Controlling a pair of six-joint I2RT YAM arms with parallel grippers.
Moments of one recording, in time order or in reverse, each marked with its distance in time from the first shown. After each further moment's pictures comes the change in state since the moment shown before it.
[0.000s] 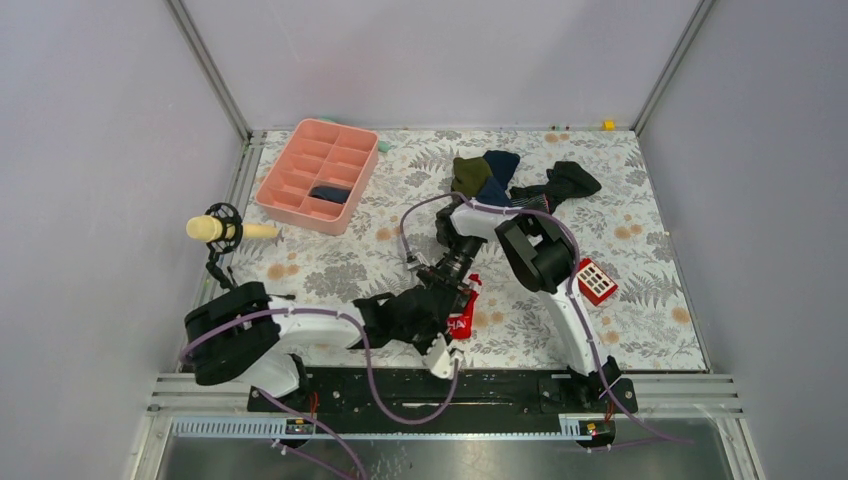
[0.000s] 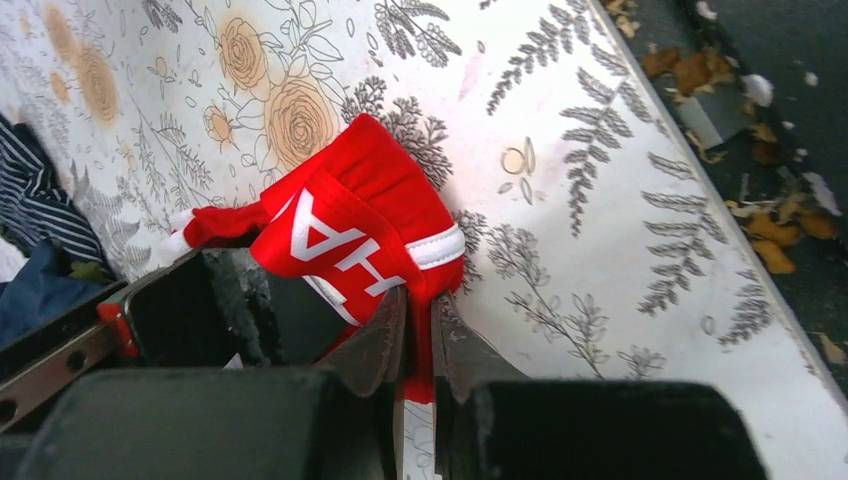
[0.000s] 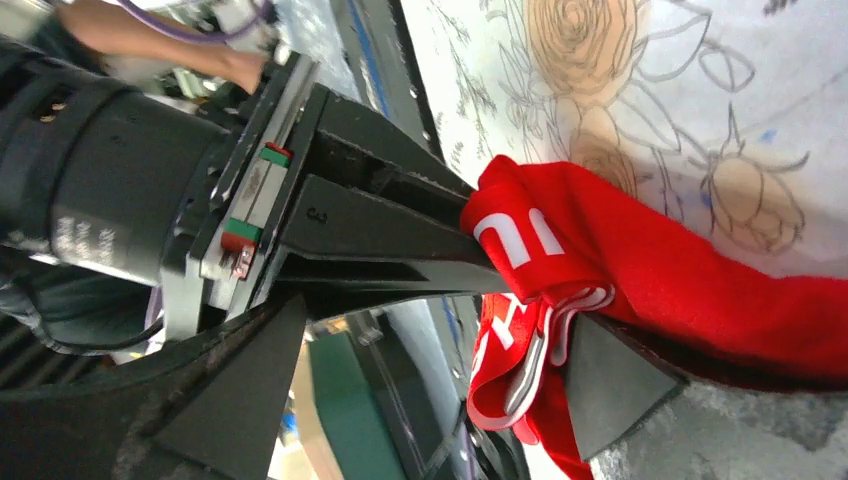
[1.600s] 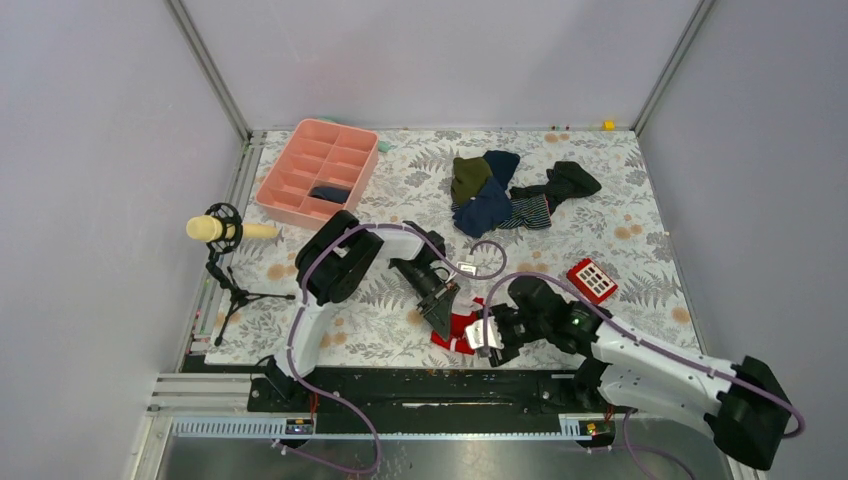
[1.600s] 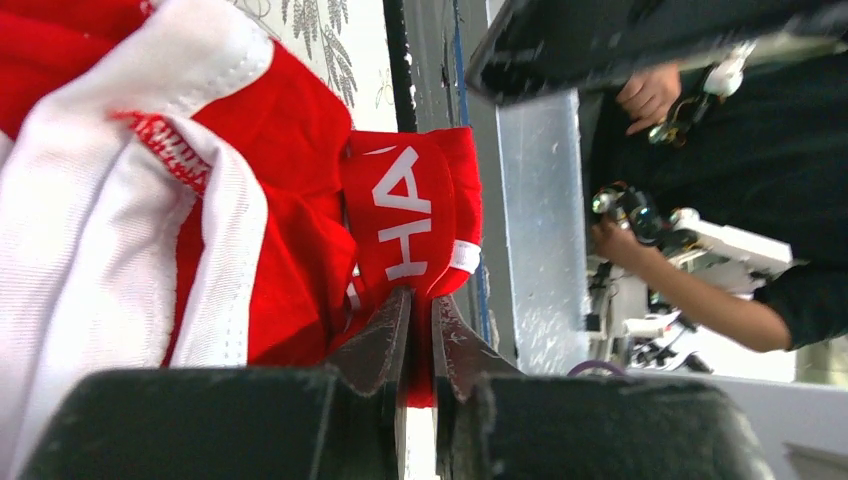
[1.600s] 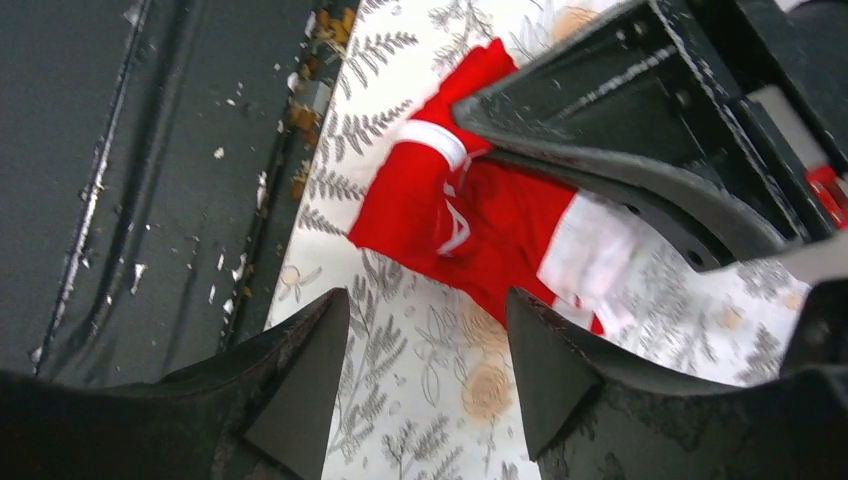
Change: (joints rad) left arm 0.396 0.773 0.835 -1.136 1.039 -0.359; right arm 0.195 -1.563 -1.215 1.055 0.570 -0.272
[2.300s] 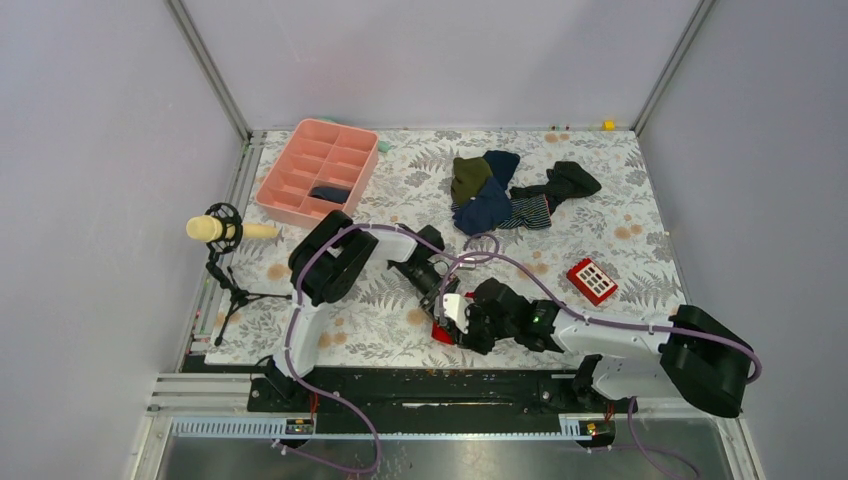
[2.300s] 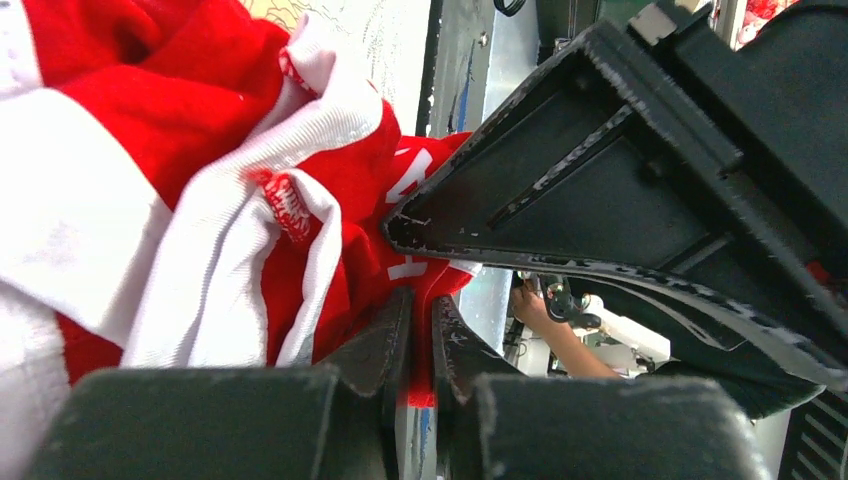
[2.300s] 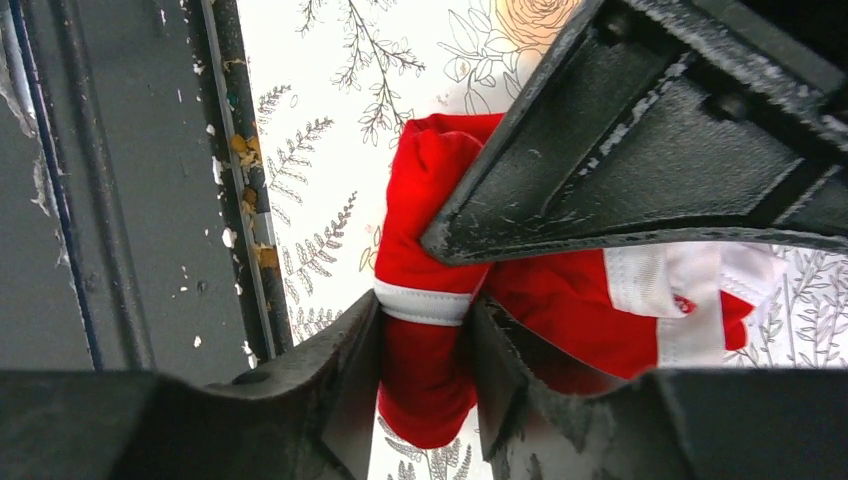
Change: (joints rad) left arm 0.031 -0.046 -0.108 0.343 0.008 -0.583; right arm 0.156 0.364 0.024 0.348 0.233 0.608
